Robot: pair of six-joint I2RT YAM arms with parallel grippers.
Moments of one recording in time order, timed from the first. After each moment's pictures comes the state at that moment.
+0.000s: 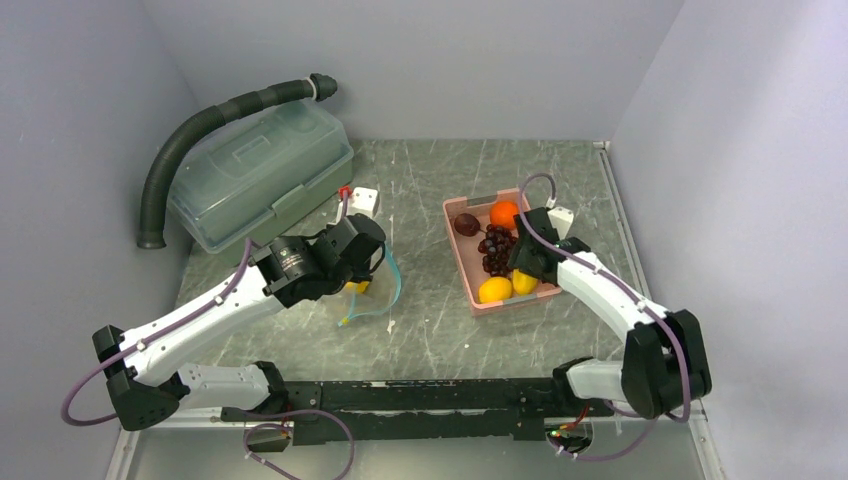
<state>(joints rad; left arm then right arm) -0.98 1.18 1.28 -0.96 -0.55 -0.60 0.34 1.29 0.79 -0.54 0.41 0.68</state>
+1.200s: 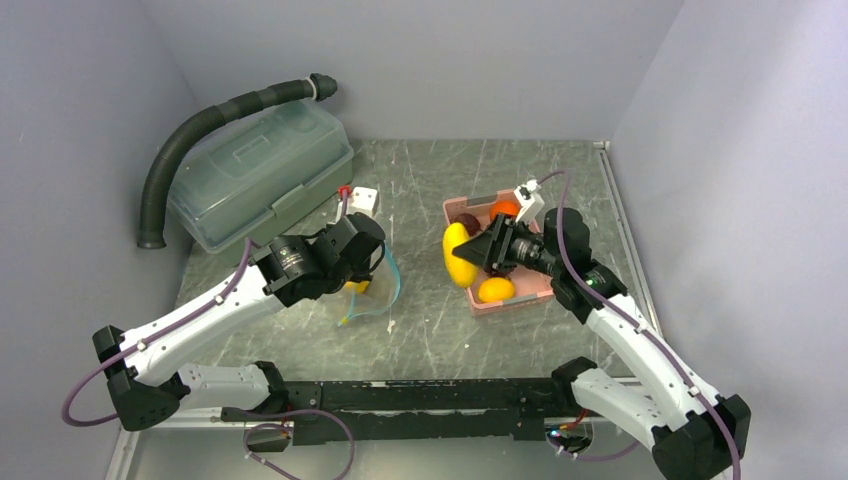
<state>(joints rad) -0.97 1.18 1.28 -0.96 -0.54 -0.60 0.42 0.90 0.79 -0.23 -0.46 0.68</state>
